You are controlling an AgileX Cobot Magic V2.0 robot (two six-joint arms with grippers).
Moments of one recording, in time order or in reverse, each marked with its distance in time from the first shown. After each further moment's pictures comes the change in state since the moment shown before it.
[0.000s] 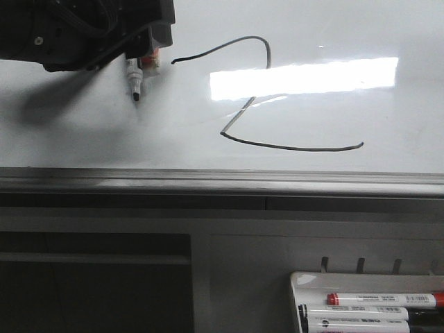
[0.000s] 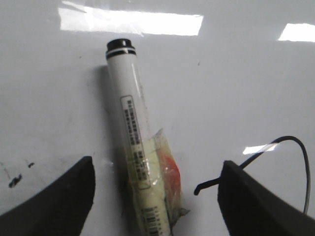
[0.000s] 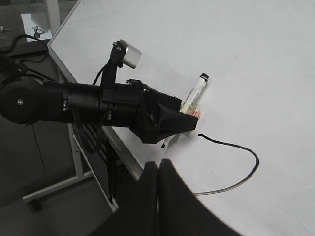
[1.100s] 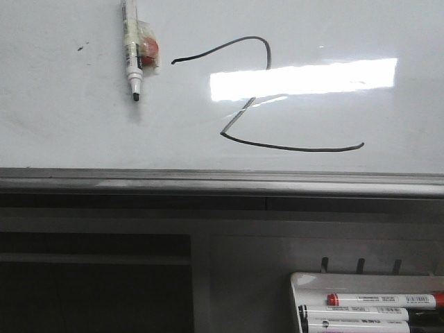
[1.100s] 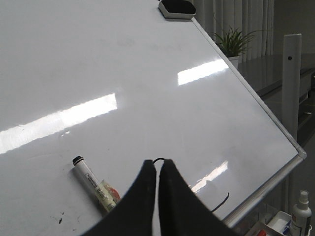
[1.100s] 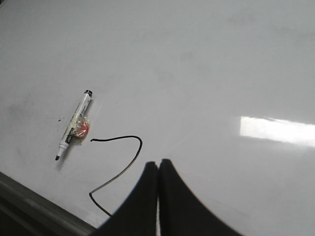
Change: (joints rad) left arm 0.003 -1.065 0.170 0.036 0.697 0.457; right arm 0.000 -0.625 0.541 0.008 -0.508 0.029
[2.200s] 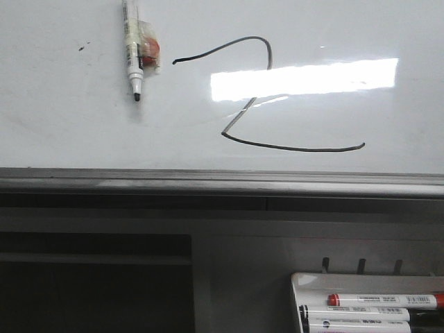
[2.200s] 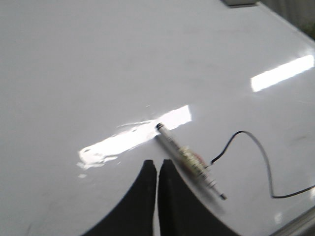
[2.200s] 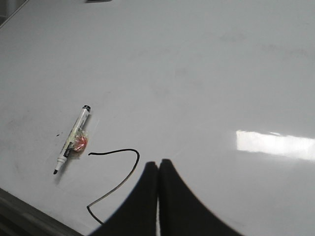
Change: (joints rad) left arm 0.129 -0.192 0.359 0.213 -0.318 -0.058; right arm 0.000 -0.060 0.012 0.007 -0.017 0.004
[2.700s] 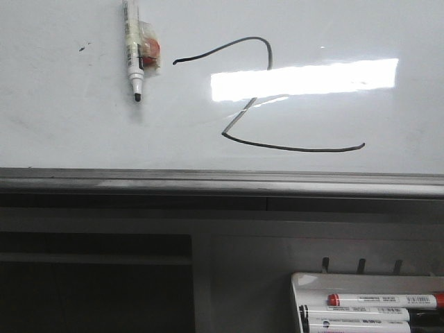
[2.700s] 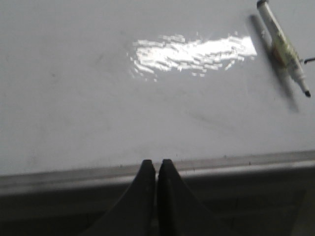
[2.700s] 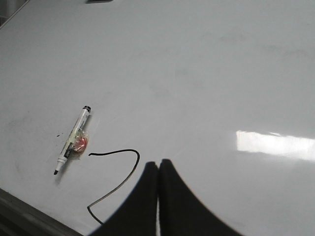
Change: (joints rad) left arm 0.405 -0.161 0.149 0.262 0.362 -0.539; right arm 0.000 0.000 0.000 0.002 0.000 0.000
